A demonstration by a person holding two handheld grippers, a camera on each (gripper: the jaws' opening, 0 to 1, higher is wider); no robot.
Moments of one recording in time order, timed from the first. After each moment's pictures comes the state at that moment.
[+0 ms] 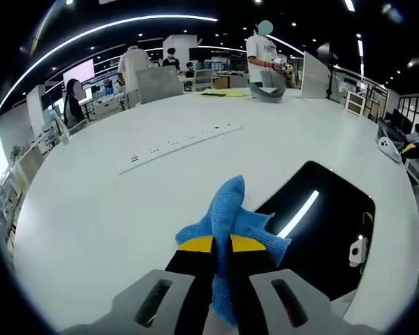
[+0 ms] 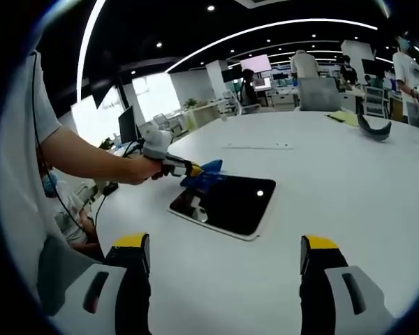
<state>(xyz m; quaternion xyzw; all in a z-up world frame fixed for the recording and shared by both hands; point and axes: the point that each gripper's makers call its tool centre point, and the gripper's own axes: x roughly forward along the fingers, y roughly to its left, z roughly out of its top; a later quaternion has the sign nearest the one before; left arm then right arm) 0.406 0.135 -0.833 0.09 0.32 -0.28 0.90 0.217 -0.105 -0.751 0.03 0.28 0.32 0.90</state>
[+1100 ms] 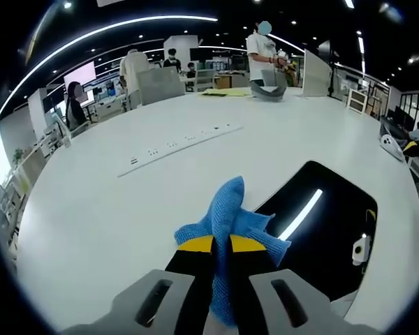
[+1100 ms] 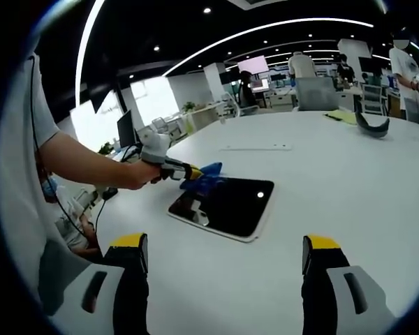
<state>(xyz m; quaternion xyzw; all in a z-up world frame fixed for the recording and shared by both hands) 0.408 0.128 -0.832 0.11 0.31 -0.28 0.90 0.220 -0.110 -0.751 0.05 0.28 0.32 0.90</state>
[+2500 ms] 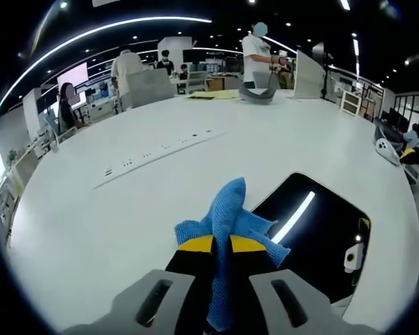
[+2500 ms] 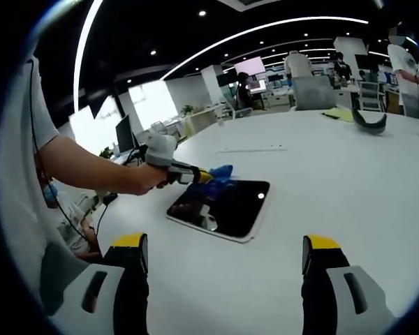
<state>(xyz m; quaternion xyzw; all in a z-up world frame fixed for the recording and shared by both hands) 0.410 0.079 -0.832 0.10 0.31 -0.30 0.90 0.222 -0.120 -0.751 0.06 0.28 0.32 0.91</state>
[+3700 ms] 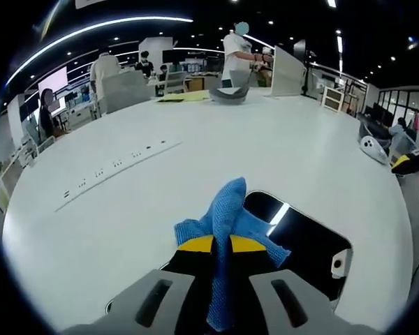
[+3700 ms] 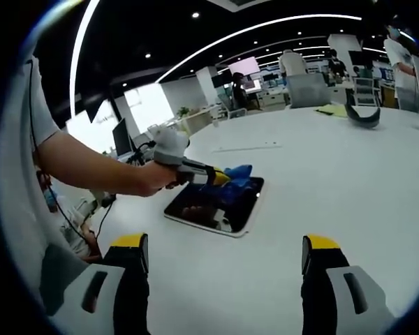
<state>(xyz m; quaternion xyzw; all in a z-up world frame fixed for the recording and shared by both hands) 0.403 0.003 -0.834 0.10 0.31 -0.36 0.87 0.217 -0.131 -0.757 0.08 0.28 0.30 0.91</state>
